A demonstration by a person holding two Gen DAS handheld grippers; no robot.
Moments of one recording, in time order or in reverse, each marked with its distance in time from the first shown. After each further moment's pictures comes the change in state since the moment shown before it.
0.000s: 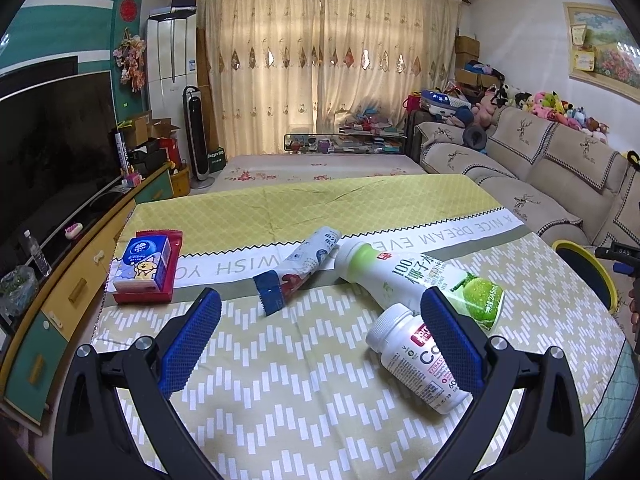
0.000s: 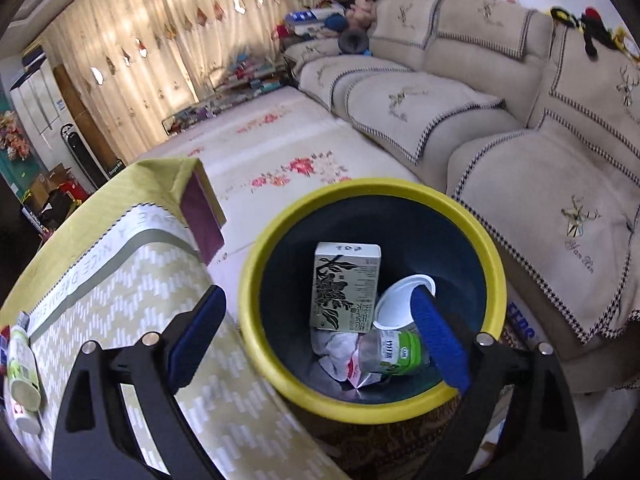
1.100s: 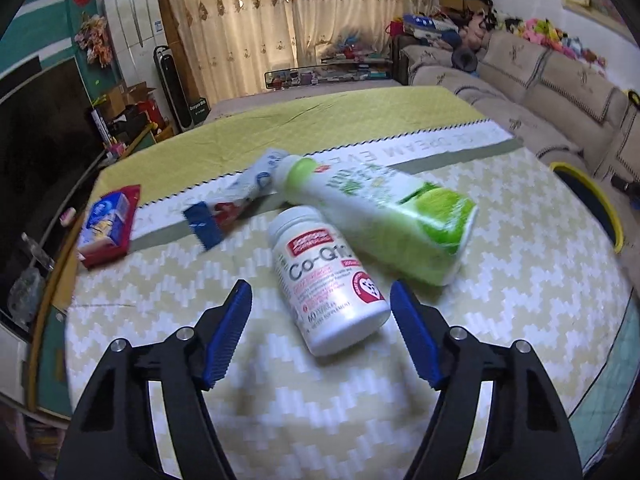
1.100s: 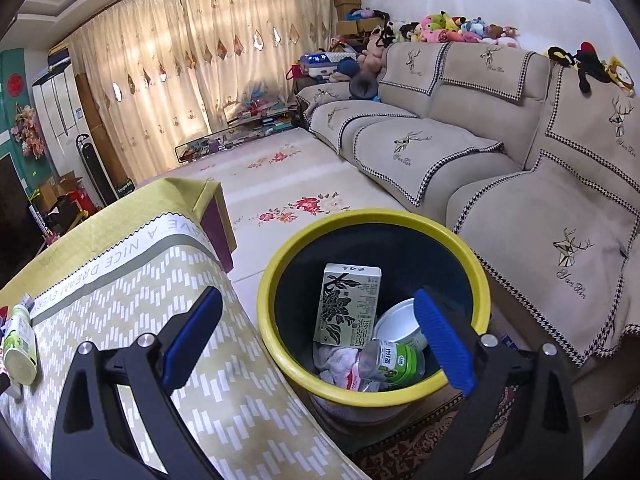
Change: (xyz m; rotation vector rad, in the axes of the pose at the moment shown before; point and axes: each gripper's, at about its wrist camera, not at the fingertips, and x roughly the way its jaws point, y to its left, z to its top) left arm 0.024 -0.046 -0.016 0.128 0.273 0.012; right arm -0.040 0.011 -0.024 -0.053 -0.158 0.004
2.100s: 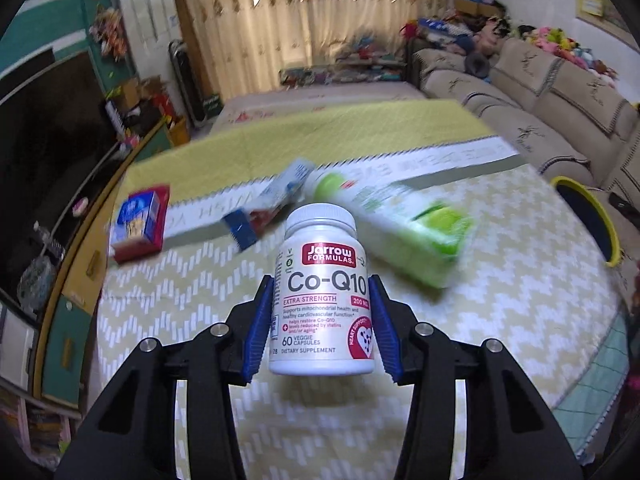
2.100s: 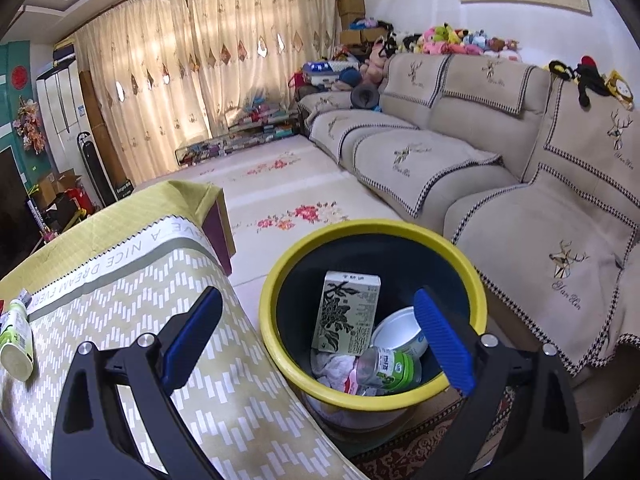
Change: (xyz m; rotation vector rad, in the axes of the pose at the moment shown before) left arm -0.041 0.007 0.011 -0.038 -0.015 0.006; right arm -0.007 0.005 -0.002 -0.026 -0.044 -0.007
